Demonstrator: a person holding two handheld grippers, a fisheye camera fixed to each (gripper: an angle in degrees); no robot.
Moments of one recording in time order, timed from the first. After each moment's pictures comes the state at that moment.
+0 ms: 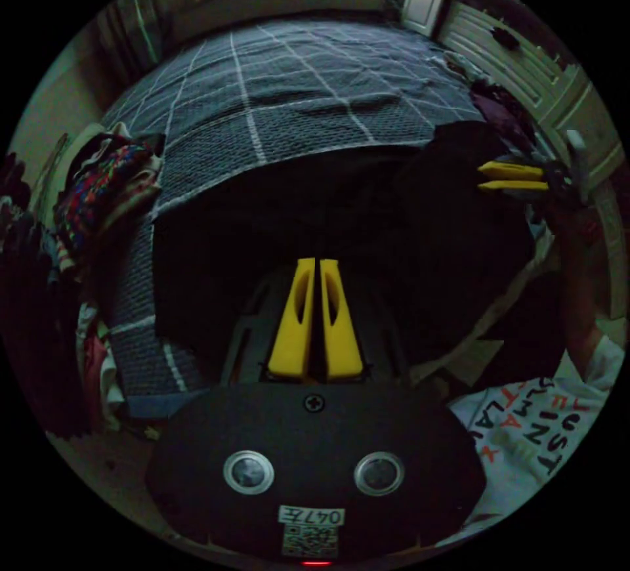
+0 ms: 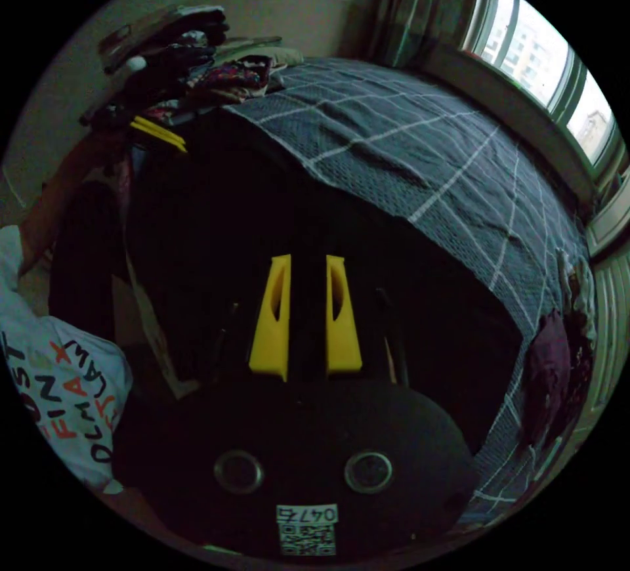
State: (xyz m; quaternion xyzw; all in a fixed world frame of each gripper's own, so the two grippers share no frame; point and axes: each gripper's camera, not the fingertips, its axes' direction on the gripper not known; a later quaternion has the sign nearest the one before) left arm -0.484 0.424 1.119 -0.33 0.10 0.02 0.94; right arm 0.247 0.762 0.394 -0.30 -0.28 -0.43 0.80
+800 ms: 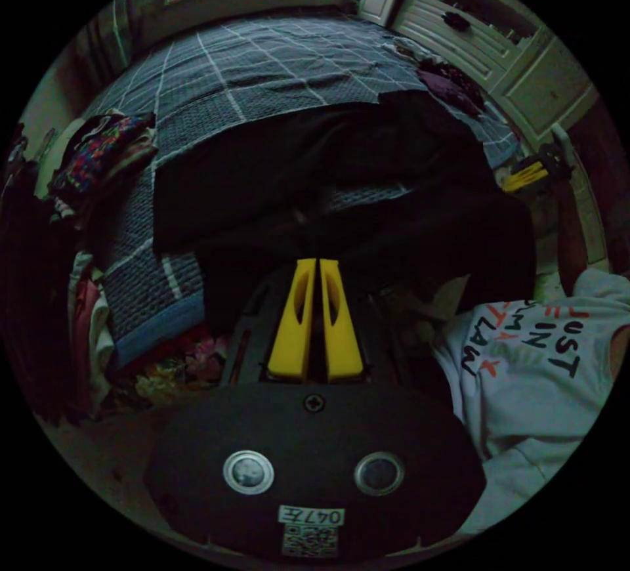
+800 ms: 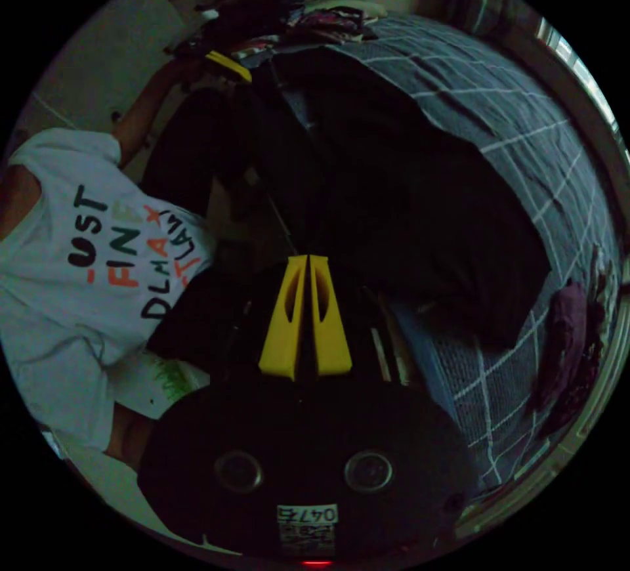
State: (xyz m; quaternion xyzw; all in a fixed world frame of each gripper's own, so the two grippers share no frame) left arm -0.528 0.483 1.074 -0.33 0.18 0.06 0.92; right arm 0.318 0.754 0.281 -0.43 -0.35 -0.49 0.67
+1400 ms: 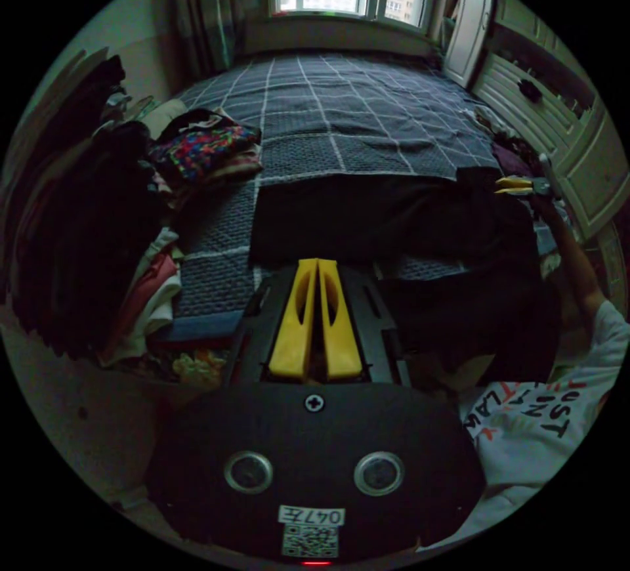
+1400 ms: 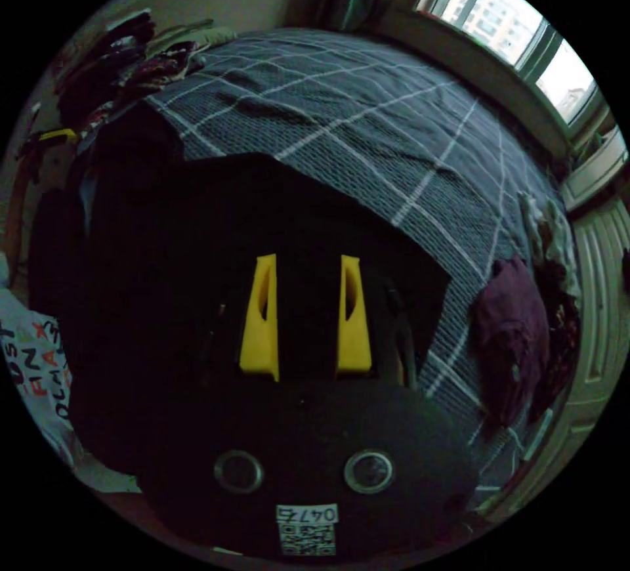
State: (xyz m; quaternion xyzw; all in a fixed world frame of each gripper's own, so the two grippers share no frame) left arm -0.575 0.459 1.086 -0.26 0.04 -0.06 0.96; right arm 0.377 0.682 0.464 -0.35 -0.19 -0.43 0.81
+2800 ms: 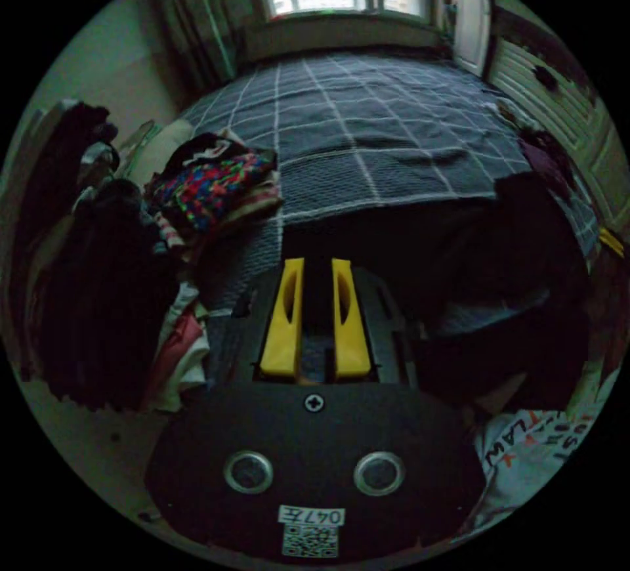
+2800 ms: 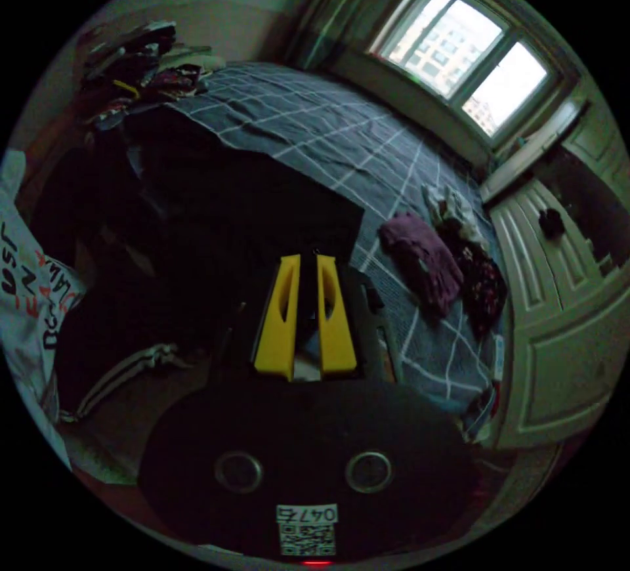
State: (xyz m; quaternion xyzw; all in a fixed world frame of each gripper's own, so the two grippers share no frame) left arm -0.583 0.417 1.207 -0.27 -0.01 -0.02 0.96; right arm 0.554 0.623 0.280 -0.24 -0.10 -0.43 0.87
